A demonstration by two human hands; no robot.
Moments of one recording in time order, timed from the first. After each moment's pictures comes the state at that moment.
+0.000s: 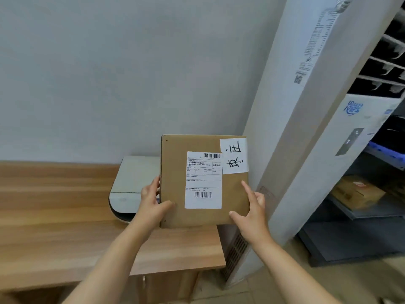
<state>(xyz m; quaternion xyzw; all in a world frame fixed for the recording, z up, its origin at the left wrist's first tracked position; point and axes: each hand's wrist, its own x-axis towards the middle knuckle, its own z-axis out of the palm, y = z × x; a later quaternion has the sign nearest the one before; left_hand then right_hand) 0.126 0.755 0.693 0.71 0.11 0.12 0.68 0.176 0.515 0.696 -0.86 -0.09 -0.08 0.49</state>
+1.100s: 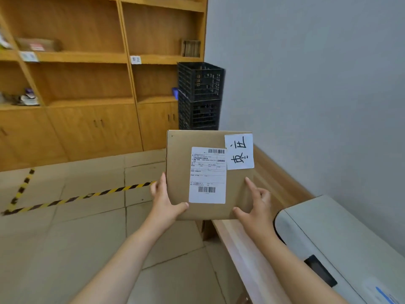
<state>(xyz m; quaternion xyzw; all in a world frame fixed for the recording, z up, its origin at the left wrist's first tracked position) -0.077 0.782 0.705 0.55 0.62 0.42 0.37 0.152 0.782 0.684 -0.62 -0.62 0.23 0.42</state>
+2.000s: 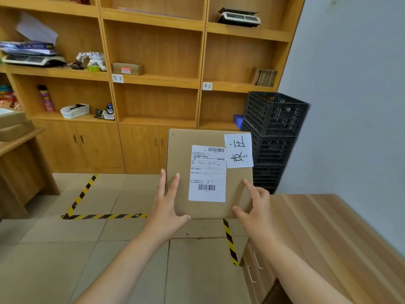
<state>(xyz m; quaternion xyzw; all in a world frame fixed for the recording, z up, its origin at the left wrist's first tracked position) -0.383 0.981 0.708 0.59 0.67 0.43 0.14 -0.163 1.052 0.710 -0.52 -0.71 0.23 0.41</state>
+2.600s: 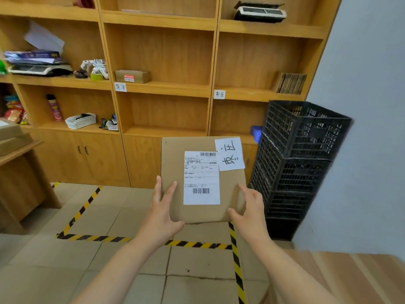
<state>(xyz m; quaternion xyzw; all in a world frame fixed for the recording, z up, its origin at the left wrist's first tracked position) -0.411 1.255 0.705 0.54 0.71 0.41 0.16 -0.203 1.356 0.705 -0.47 -0.74 0.29 0.38</state>
